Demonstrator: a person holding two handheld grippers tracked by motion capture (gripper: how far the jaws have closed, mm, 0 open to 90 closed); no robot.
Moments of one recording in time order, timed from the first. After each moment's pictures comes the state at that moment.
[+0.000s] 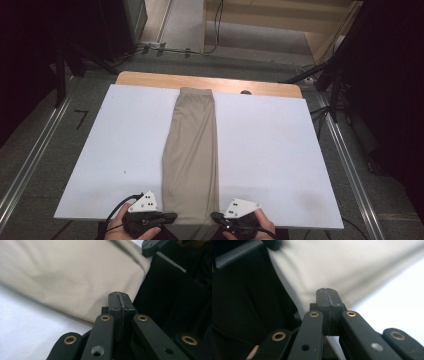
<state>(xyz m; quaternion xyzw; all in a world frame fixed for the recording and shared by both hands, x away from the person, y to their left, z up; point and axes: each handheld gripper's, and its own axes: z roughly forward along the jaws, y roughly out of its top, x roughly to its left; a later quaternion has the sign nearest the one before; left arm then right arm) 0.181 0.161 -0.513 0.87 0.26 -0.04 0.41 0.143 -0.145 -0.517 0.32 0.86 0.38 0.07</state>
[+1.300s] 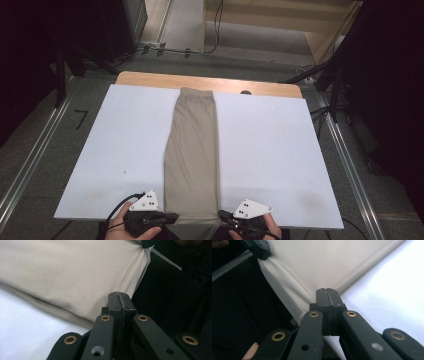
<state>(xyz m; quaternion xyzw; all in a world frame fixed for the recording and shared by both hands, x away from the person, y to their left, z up) 0.183 0.158 -0.512 0.88 0.25 -0.05 0.41 0.135 -0.157 -0.515 0.37 0.84 0.39 0.09</state>
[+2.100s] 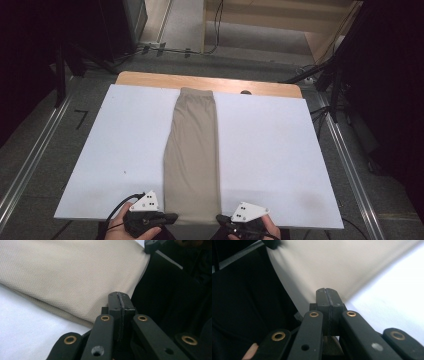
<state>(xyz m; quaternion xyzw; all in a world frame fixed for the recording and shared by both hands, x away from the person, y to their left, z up) 0.183 0.159 -0.512 0.88 0.25 -0.05 0.40 0.133 -0.158 -0.520 0.34 0.85 0.39 0.08</state>
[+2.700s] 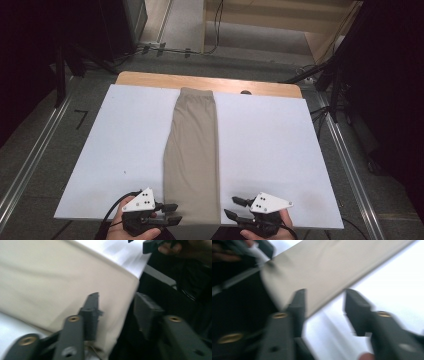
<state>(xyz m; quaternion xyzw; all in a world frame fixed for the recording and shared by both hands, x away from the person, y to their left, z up) 0.184 0.160 -0.493 0.85 0.22 -0.02 0.47 0.146 -0.192 -0.498 0.35 0.81 0.45 0.11</state>
